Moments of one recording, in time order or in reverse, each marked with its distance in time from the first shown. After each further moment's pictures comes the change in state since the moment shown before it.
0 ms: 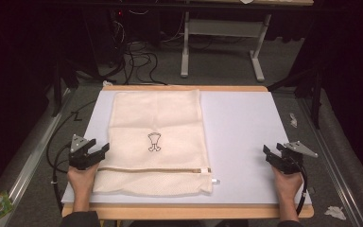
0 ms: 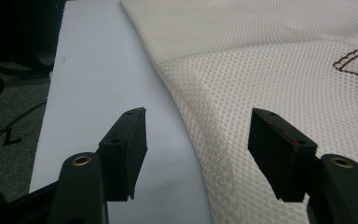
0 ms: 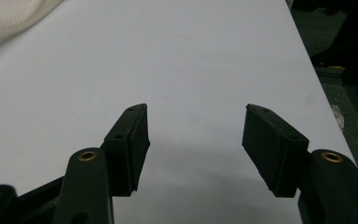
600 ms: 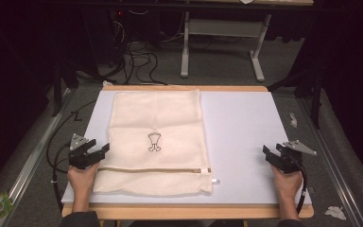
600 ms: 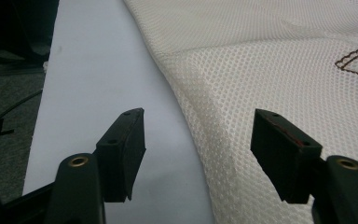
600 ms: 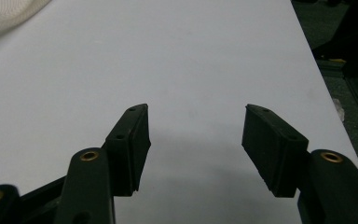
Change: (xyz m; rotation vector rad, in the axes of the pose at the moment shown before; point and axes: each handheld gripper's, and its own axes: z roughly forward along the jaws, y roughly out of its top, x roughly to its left) left arm 0.004 0.001 0.002 0.028 -0.015 -0.032; right arm -0.002 0.002 0.004 0.042 0.004 0.018
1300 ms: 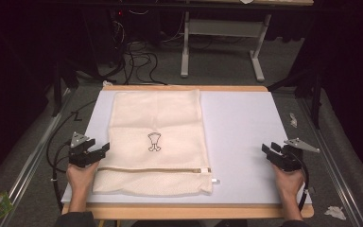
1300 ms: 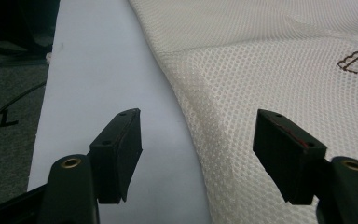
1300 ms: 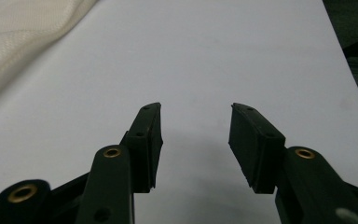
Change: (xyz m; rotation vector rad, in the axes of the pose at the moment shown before) left arm -0.004 0.009 -0.002 0.037 0.019 -0.005; right arm 0.002 0.010 -0.006 0.004 0.104 0.021
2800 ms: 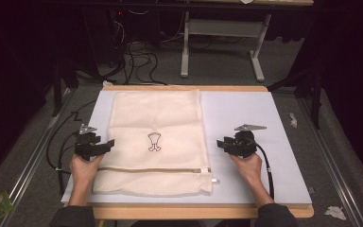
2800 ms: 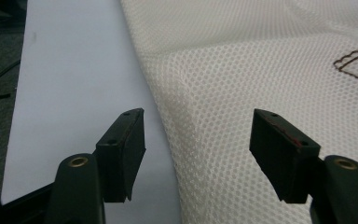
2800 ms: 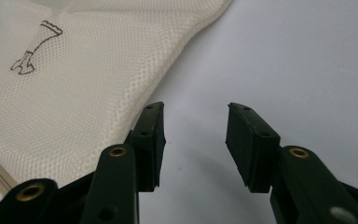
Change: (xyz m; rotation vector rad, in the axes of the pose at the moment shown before) left arm -0.011 0.030 0.015 0.163 -0.007 -0.025; right arm 0.111 0.041 0.066 0.198 0.319 -0.119
